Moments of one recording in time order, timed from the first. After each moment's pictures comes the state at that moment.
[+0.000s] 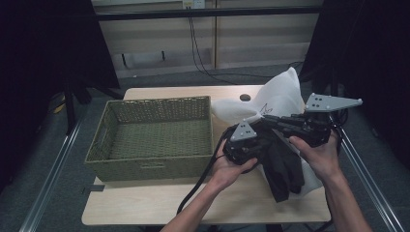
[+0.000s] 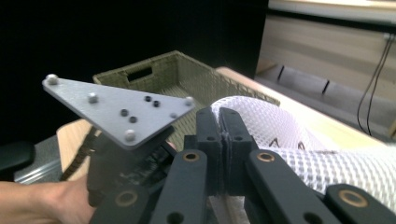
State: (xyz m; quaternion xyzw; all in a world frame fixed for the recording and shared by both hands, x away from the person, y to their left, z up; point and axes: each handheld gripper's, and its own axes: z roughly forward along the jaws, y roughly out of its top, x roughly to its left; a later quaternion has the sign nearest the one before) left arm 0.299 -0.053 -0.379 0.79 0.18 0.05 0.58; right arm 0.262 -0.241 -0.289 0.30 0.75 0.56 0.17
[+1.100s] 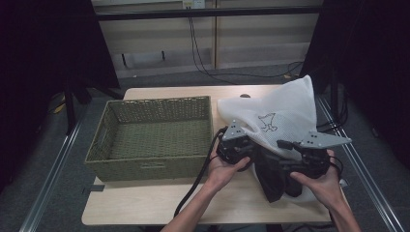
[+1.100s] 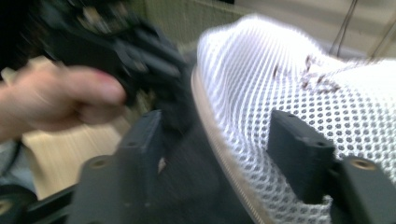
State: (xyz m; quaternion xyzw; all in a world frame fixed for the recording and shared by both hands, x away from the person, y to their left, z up) left arm 0.310 -0.033 -0.412 0.79 0.23 0.04 0.57; right arm 0.235 -0.261 -0.381 0.35 0.78 0.47 0.19
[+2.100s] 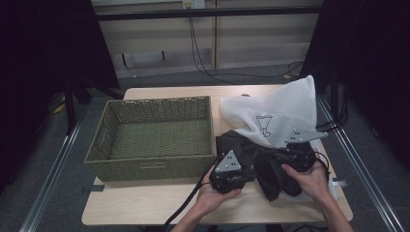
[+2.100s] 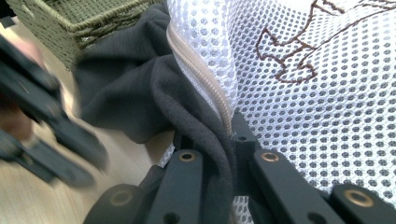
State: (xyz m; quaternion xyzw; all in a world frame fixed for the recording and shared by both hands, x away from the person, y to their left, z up) left arm 0.259 -0.011 -0.468 0.83 0.15 -0.01 0.54; right arm 0.264 -0.254 -0.409 0.39 0.80 0.42 0.17
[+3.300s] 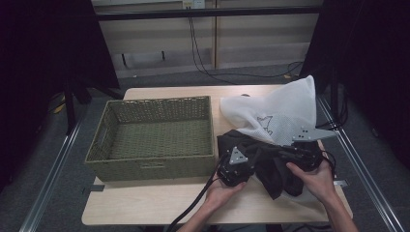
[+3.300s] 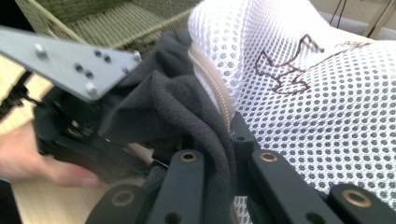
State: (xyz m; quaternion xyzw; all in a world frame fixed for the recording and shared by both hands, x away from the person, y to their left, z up) left arm 0.288 -0.038 -0.496 0.84 0.27 0.04 0.47; right arm 0.254 -0.260 -0.389 0.38 0.79 0.45 0.17
